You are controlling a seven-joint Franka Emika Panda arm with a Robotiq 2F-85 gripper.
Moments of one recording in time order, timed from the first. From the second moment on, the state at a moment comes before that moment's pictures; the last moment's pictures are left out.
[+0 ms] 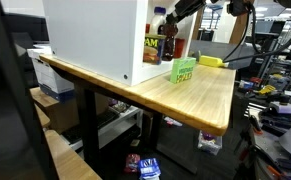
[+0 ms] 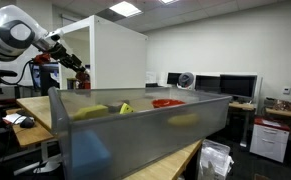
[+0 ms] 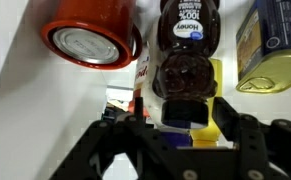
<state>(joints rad) -0.28 -0.65 0.60 -2.74 0.01 3.06 0.31</state>
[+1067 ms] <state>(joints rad) 0.20 -0.64 0.11 -2.70 0.06 2.65 0.08</state>
